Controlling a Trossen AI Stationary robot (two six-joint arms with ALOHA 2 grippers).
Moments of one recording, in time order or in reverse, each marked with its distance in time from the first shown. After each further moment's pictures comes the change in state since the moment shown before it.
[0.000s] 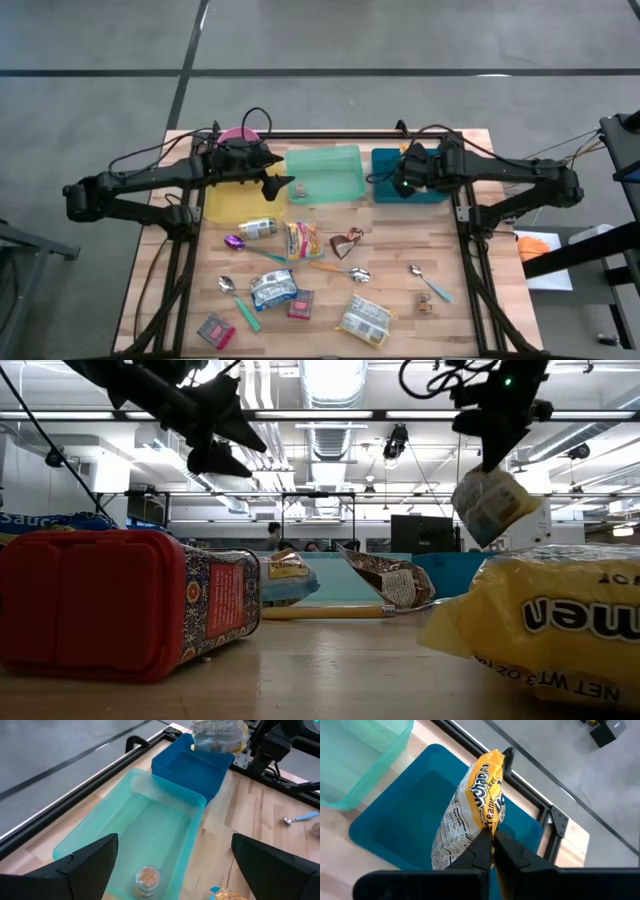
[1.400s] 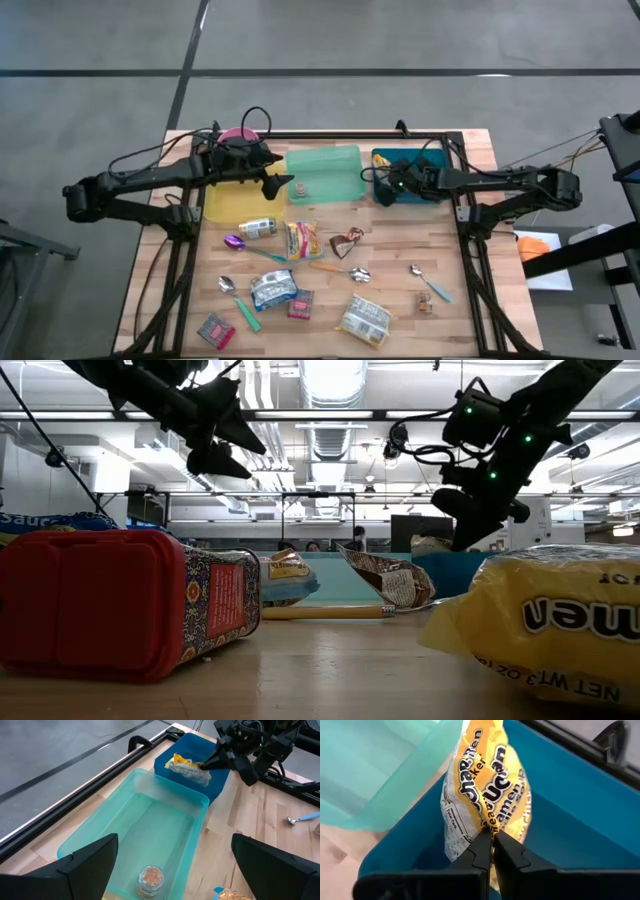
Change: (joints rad) left arm 0.010 0.000 -0.002 0.000 0.000 0.008; right arm -0.151 0.001 -0.548 0.946 -0.241 -0.181
